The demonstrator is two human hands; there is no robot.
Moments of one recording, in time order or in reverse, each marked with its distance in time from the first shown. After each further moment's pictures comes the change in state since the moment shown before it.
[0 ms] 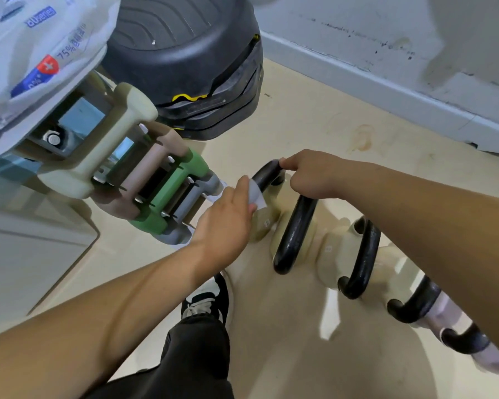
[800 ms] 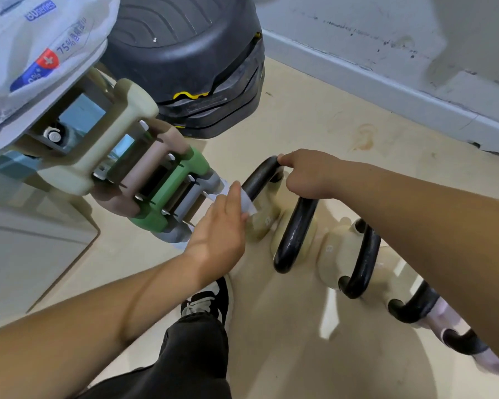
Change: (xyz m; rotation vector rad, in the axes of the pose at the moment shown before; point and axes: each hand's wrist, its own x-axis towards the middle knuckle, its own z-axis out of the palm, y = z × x) left_hand -0.022 -0.006 0.005 -0.055 -0.001 -0.058; right_hand 0.003 -0.002 0.005 -0.014 0.002 -0.021
